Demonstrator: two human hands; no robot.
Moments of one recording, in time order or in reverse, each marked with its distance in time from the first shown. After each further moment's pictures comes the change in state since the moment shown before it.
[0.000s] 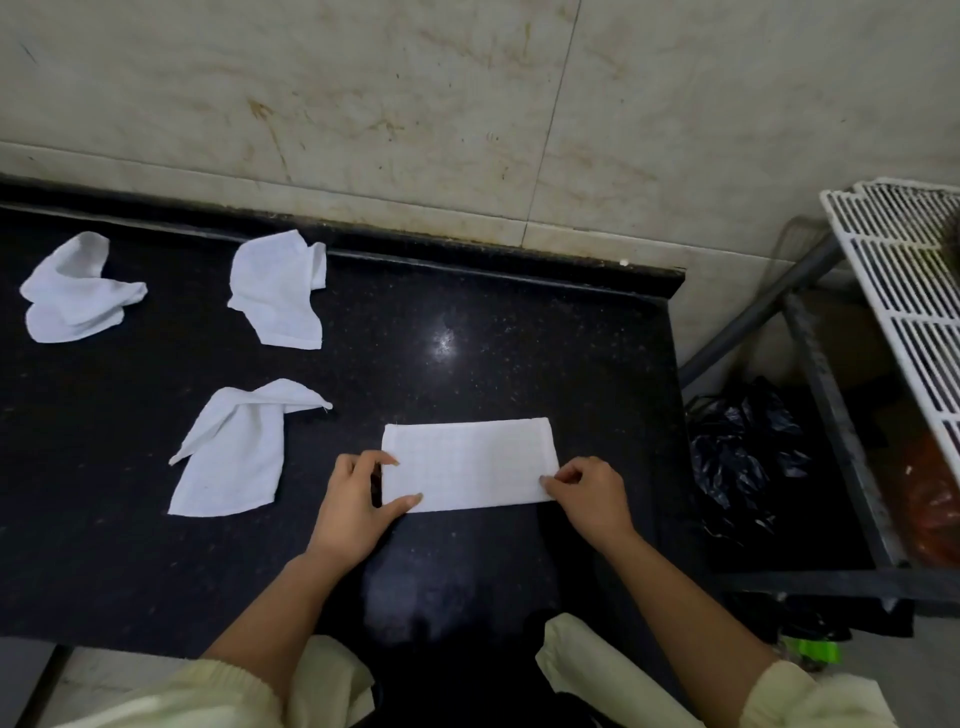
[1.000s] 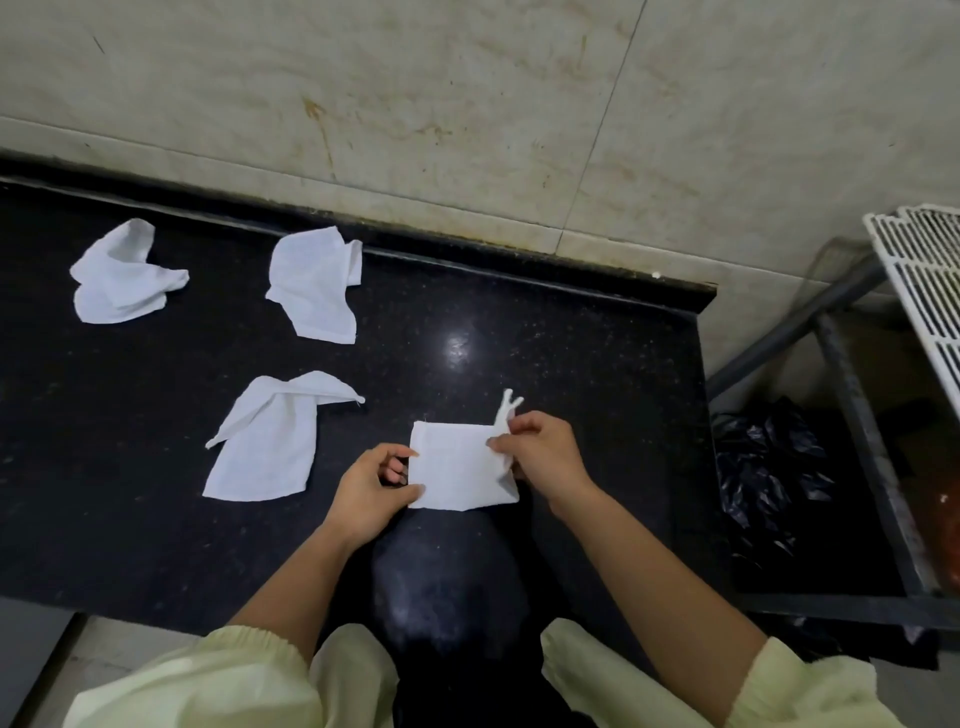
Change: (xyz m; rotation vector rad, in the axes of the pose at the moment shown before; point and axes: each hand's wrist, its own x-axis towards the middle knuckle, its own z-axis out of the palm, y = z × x) left_hand 0.012 -0.014 -0.013 -0.351 -0.041 -0.105; right_hand -0.009 -0.106 0.022 0.530 -0.230 0.088
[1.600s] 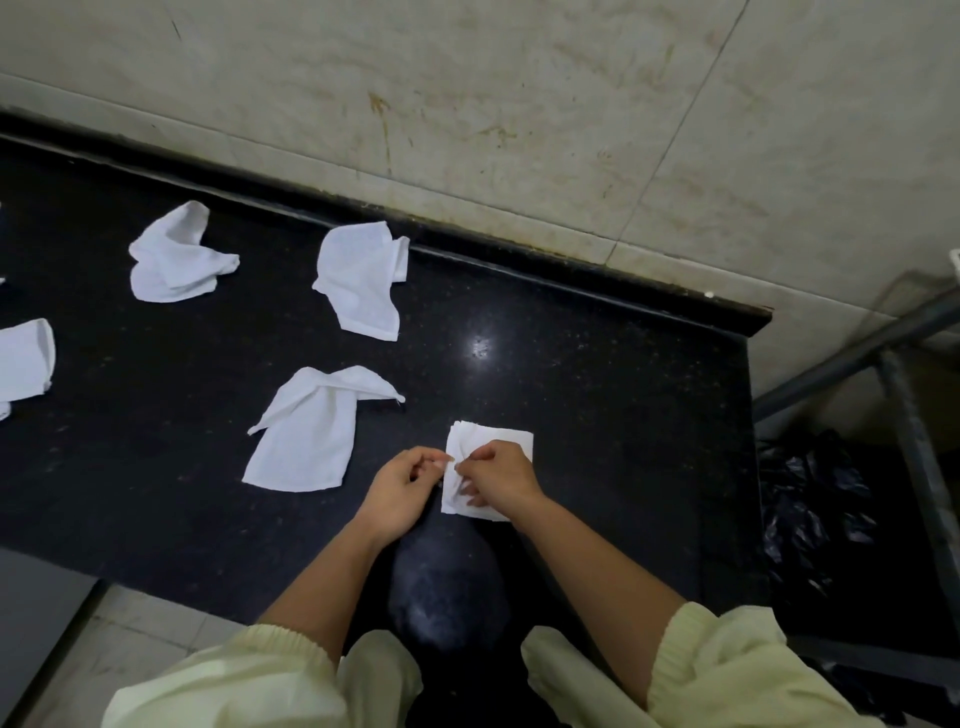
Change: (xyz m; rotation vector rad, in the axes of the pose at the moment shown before) left_hand 0.004 0.000 -0.006 -0.047 -0.004 -0.043; right_hand 0.016 0.013 0.081 -0.254 -0.159 0.112
